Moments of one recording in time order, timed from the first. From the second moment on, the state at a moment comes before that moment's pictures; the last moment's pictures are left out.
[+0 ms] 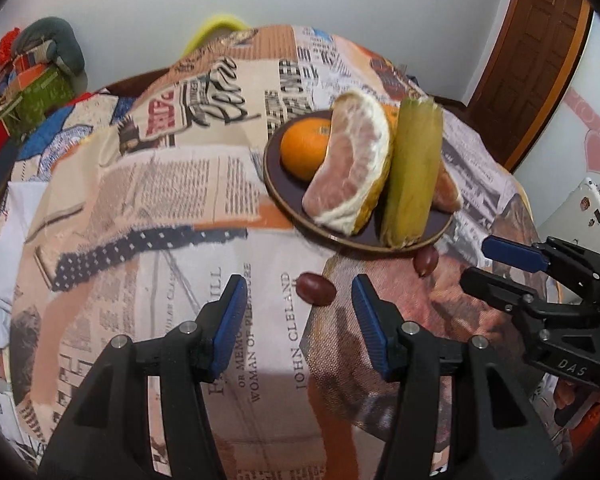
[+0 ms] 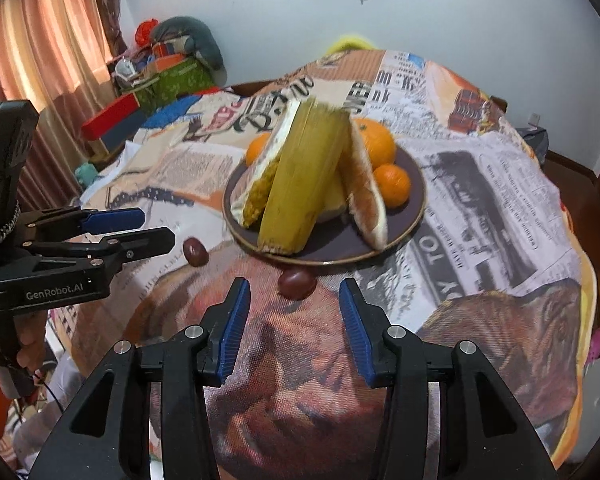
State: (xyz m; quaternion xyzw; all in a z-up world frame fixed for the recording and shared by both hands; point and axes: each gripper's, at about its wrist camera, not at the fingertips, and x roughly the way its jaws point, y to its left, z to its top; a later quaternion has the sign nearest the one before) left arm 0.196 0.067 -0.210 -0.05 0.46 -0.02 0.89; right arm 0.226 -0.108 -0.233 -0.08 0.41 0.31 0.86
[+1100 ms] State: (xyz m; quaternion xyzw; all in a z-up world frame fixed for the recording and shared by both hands) left arm 0.206 0.061 -0.231 -0.05 0.46 -0.05 0.89; right arm 0.241 -0.107 -0.251 -0.04 0.43 0.32 0.84
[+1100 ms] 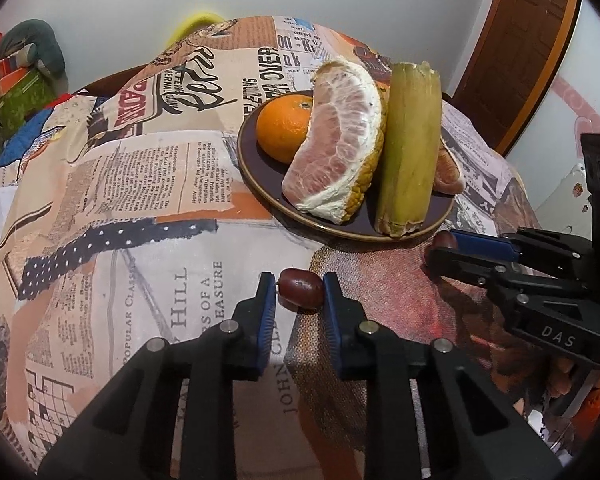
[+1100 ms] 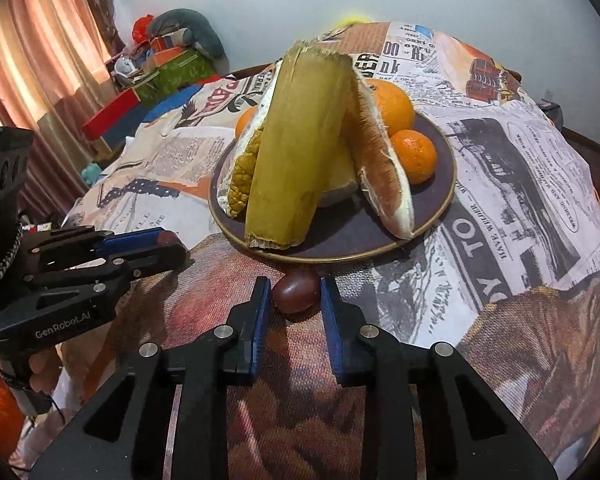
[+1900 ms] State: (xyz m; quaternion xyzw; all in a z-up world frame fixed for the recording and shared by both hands) left arm 0.256 0.076 -0.202 -0.06 0.42 -0.03 0.91; right arm 0.268 -0.113 -0.229 -0.05 0.39 0.30 0.87
